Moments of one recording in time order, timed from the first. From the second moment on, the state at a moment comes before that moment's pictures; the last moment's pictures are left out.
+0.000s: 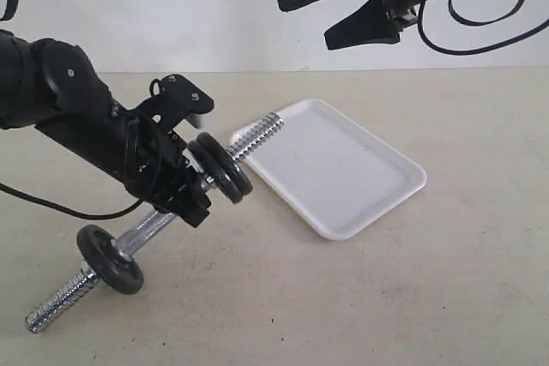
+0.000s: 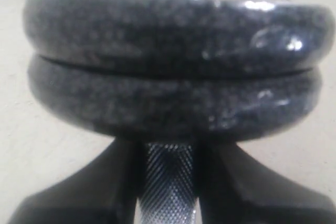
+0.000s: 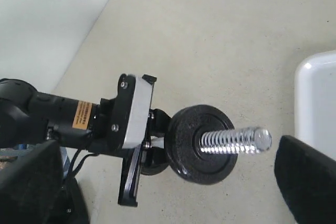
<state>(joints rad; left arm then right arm) -0.41 1.79 -1.03 -0.49 0.48 0.83 0.16 1.85 -1.58 1.12 1.21 -0.75</state>
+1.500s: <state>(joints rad) -0.33 1.91 -1.03 -0.94 0.22 0.80 0.16 1.85 -1.58 1.11 1.21 -0.79</state>
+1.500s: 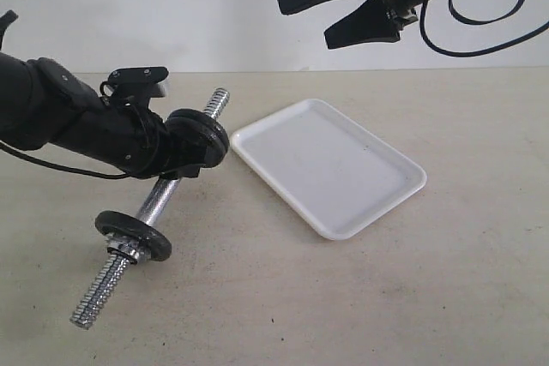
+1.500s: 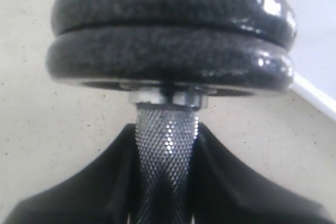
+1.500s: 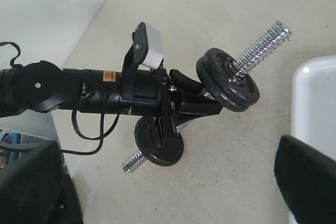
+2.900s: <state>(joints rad) -0.33 1.92 -1.07 -1.00 0.11 0.81 0.16 1.85 -1.58 1.11 1.21 -0.79</state>
